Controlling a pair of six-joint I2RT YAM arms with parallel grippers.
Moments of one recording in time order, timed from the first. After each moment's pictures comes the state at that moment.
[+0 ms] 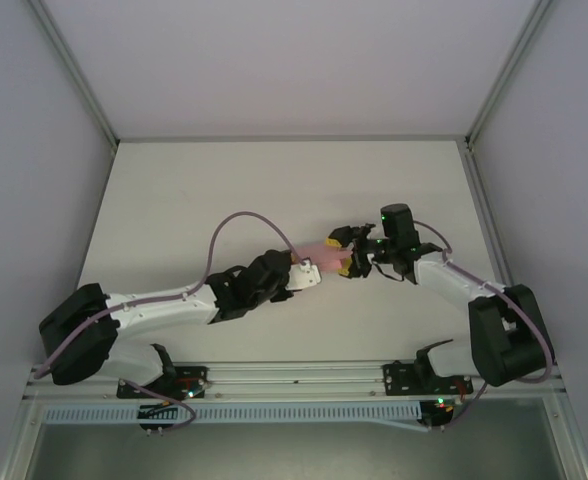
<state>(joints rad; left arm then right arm) -1.09 1.37 0.73 -0.01 -0.31 0.54 0.35 1.33 0.66 -0.09 -0.81 1.40</state>
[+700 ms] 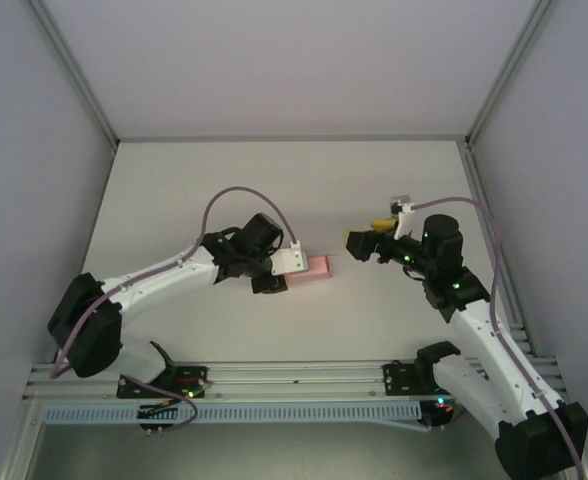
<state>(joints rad) -0.84 1.49 1.05 -0.65 0.14 0.58 0.32 0.82 0.64 -0.19 -0.58 0.25</state>
